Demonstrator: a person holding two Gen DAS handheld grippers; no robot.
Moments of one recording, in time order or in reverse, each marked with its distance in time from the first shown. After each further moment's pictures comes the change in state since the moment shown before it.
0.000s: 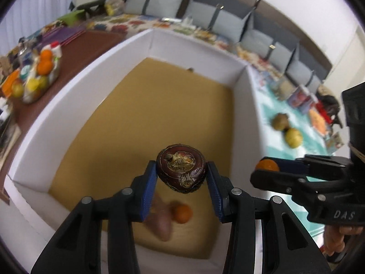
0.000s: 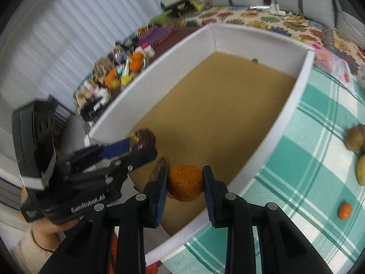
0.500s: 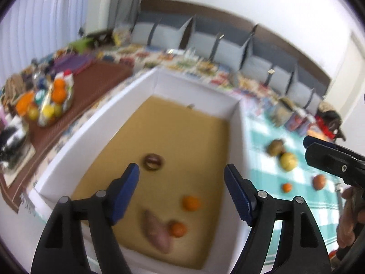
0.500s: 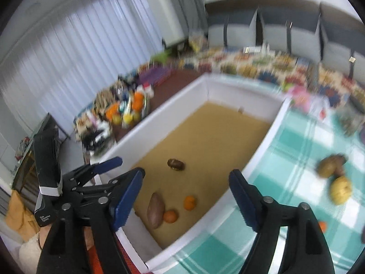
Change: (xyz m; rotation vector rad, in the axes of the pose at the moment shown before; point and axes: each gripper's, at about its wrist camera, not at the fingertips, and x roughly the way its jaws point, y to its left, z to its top) left arm -0.068 -0.031 0.008 0.025 -0.239 0.003; right arm -0.124 -0.005 -0.005 -0.038 -0.360 -0.082
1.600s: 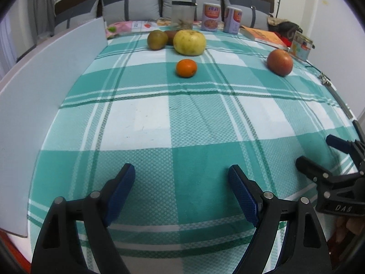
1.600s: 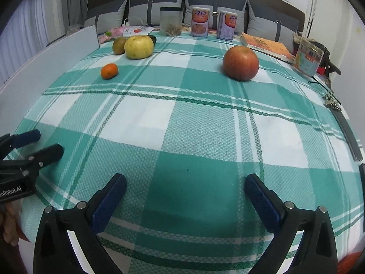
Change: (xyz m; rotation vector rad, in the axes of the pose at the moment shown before) left arm 0.104 -0.243 -0.226 0.394 0.201 -0.101; right arm -0.088 -0.216 -0.309 0.286 0.083 -0.662
